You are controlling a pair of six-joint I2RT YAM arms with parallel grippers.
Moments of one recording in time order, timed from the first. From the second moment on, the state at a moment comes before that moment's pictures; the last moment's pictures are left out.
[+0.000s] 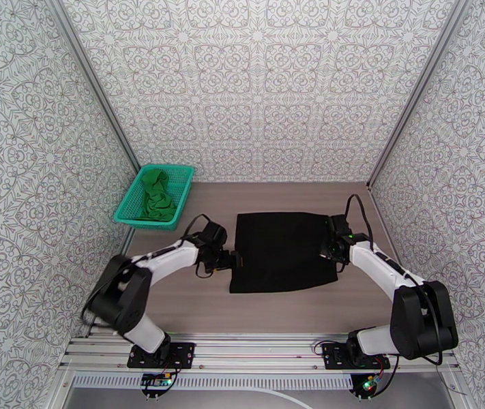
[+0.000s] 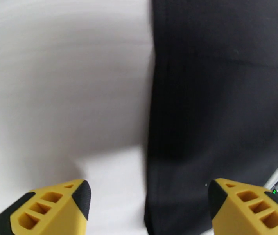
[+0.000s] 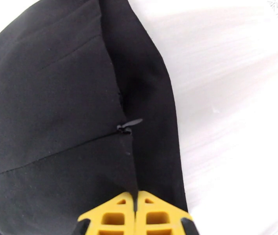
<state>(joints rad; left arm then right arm) -0.49 1.71 0.98 -0.48 0.26 -0.56 0.18 1.43 0.89 -0.61 0.18 0.57</state>
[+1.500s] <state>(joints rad) -0.46 2.09 1.74 -0.78 0.17 -0.36 0.12 1.71 1.16 -0.60 0.18 0.48</state>
